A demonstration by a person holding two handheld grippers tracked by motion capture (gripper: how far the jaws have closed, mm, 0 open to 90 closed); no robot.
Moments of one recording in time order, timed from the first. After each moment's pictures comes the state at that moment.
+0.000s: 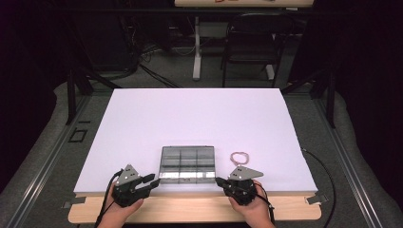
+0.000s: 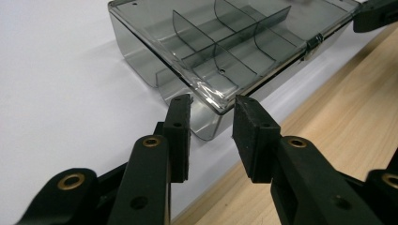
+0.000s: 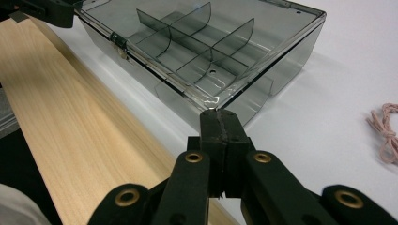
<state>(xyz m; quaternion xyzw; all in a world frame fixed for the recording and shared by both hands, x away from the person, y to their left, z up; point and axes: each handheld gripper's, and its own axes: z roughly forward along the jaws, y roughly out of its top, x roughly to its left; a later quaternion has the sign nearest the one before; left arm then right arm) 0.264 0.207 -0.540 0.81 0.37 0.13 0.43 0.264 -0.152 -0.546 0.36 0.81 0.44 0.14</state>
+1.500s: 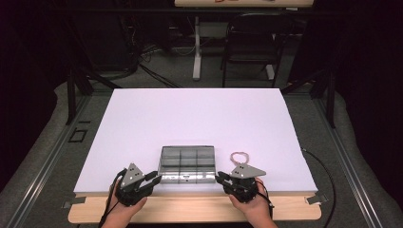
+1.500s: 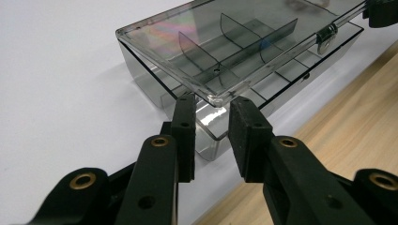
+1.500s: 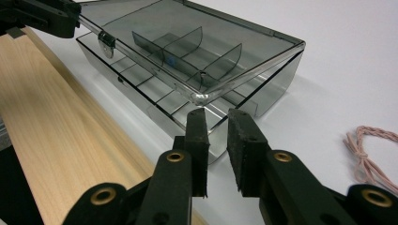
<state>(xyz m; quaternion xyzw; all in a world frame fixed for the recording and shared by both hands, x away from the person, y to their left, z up) 0.261 0.193 -0.529 0.81 0.38 0.18 0.42 0.267 -0.155 -0.537 0.36 0.80 0.46 0.16</state>
